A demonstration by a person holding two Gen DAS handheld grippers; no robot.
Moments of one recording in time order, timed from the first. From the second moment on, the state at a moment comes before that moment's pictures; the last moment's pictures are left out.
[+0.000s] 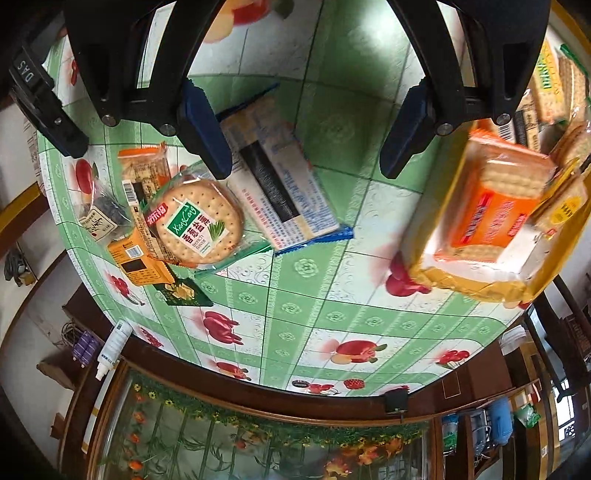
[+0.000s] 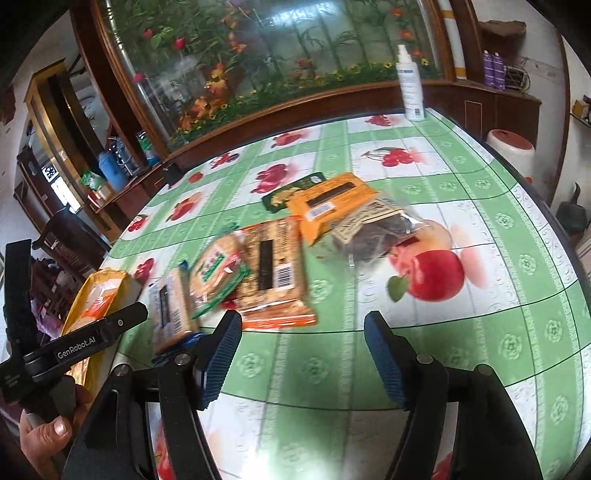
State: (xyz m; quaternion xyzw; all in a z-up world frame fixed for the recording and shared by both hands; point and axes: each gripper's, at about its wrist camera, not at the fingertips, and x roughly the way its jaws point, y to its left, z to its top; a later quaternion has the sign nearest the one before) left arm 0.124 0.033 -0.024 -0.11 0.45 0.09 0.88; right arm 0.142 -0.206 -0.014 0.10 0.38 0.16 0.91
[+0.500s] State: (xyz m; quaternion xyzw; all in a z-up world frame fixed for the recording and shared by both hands) left arm 0.154 0.037 -0.043 -0.14 0.47 0.10 0.87; right arm 0.171 -0.179 -0.019 0.07 0.39 0.21 0.89
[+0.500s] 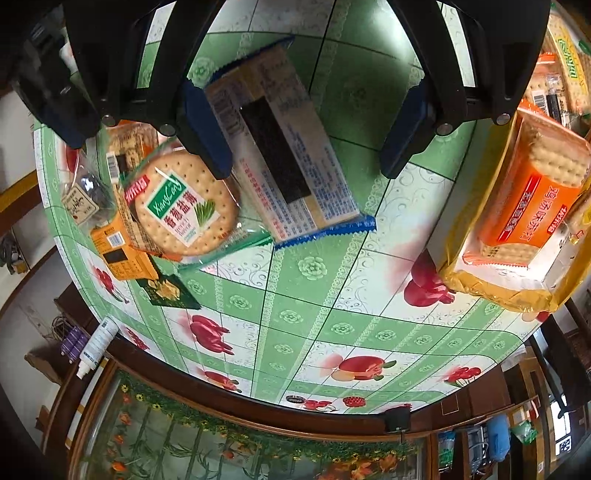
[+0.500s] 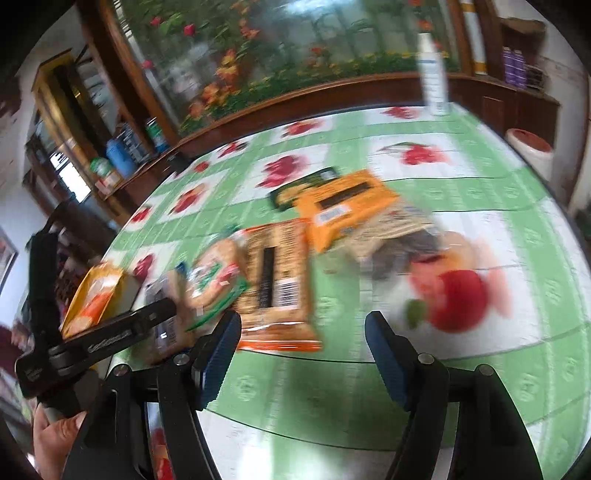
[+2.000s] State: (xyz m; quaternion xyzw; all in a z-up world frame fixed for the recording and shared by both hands) left arm 0.146 0.032 -0.055 -0.02 0.49 0.04 0.87; right arm 0.185 -0.130 -0.041 -0.03 0.42 0.18 0.89
